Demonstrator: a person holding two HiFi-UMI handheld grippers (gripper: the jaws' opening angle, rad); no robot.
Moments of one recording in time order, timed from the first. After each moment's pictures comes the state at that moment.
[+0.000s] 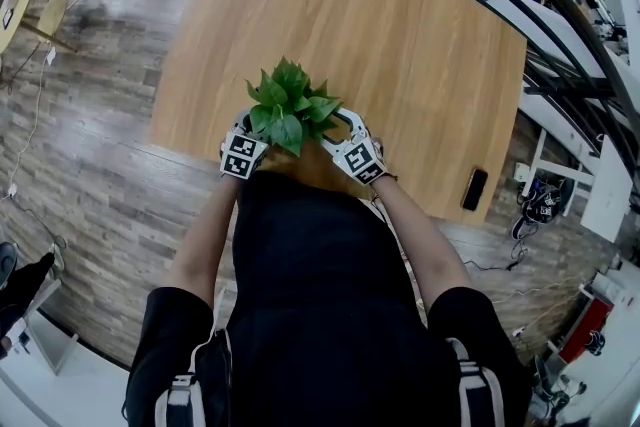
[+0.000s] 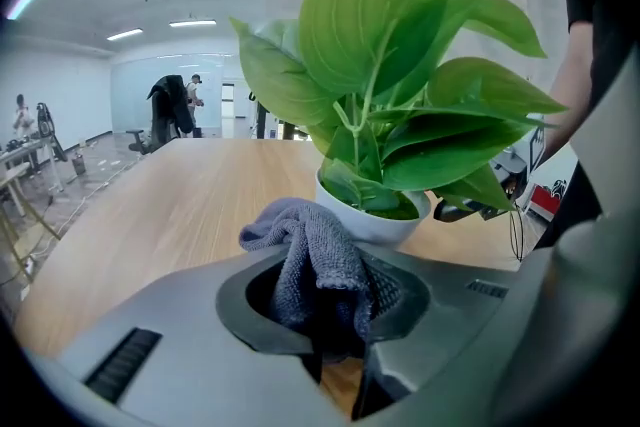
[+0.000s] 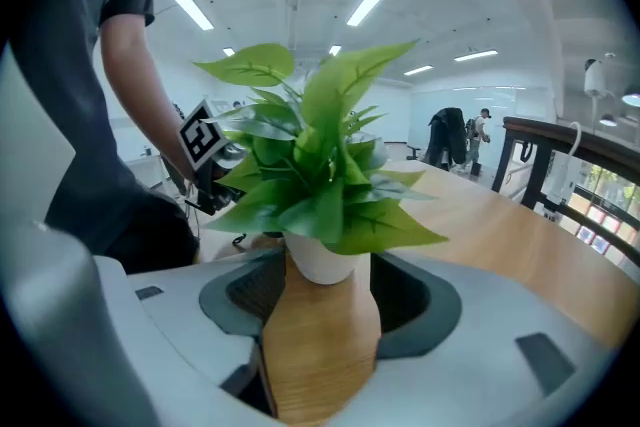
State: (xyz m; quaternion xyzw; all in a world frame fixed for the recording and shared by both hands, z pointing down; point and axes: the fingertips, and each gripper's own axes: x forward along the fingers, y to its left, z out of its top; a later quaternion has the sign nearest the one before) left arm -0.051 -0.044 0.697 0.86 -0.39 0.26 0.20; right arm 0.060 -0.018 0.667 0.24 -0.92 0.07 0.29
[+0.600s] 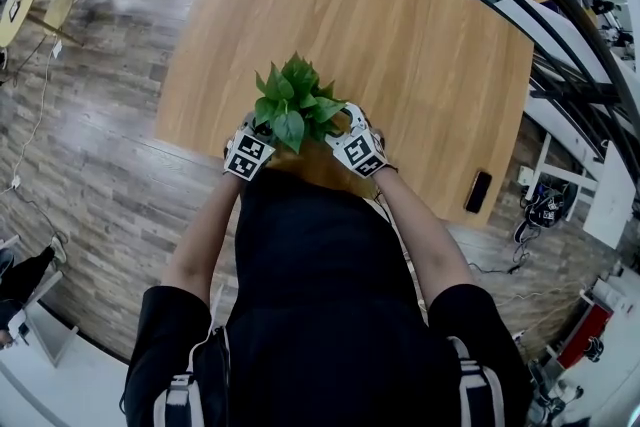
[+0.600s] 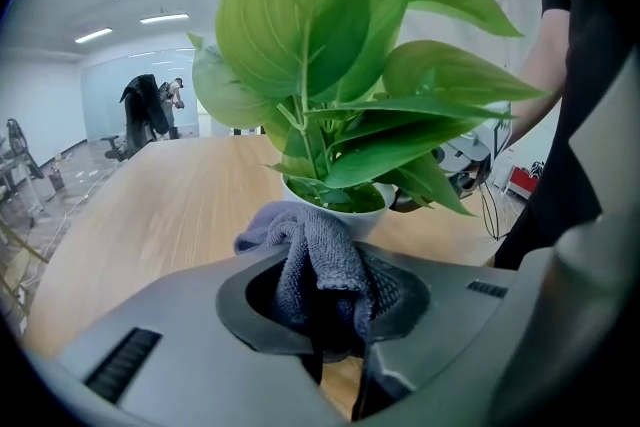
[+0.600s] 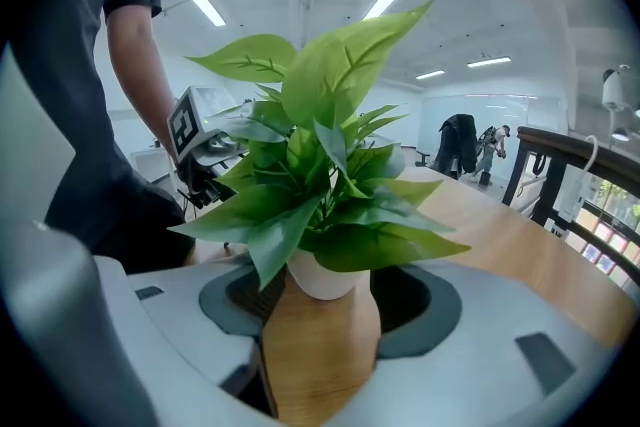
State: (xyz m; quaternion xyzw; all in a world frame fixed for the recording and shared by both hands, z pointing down) left arm -0.037 -0.027 0.692 0.88 -0.33 0.29 0.18; right arm 0.044 -0.034 0.663 0.23 -0.93 0.05 0.29
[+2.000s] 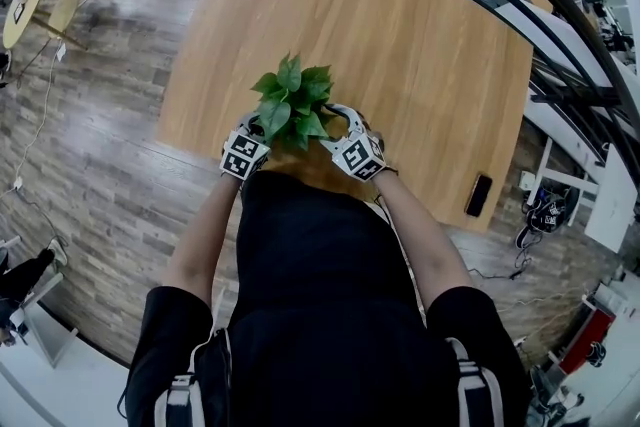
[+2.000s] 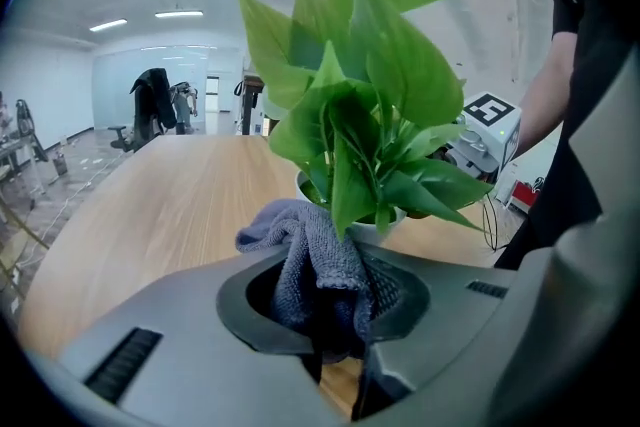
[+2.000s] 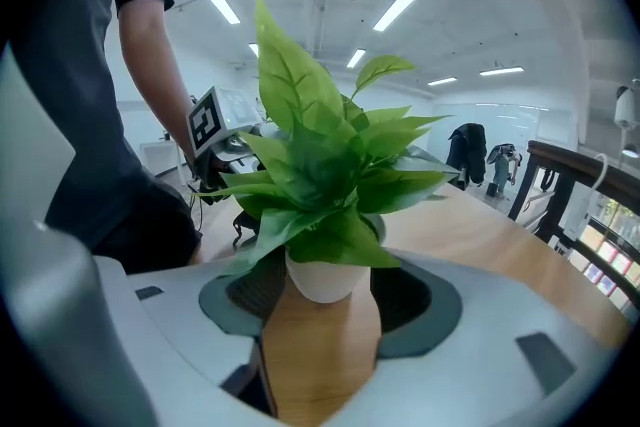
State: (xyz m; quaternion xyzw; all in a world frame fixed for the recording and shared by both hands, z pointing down) left arm -0.049 -0.034 0.690 0.88 -0.34 0.27 0.20; right arm 0.037 -0.030 0.655 0.21 -0.93 0.02 0.30
